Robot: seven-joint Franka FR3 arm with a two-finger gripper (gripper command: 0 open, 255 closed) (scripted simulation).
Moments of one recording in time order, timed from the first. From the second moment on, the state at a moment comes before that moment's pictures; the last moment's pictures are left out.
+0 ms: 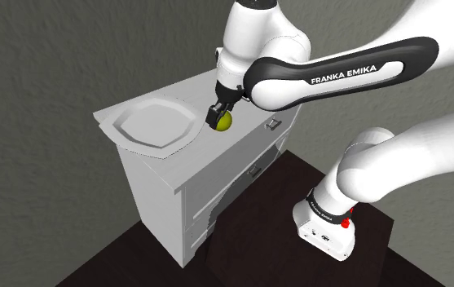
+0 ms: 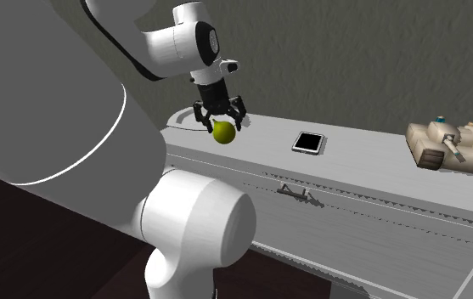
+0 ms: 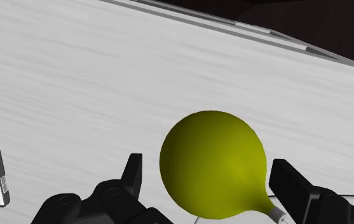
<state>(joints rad) 0.04 -0.56 0.36 -2.61 -0.03 2.24 0.17</state>
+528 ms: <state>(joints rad) 0.04 -0.56 0.36 -2.61 -0.03 2.24 0.17</state>
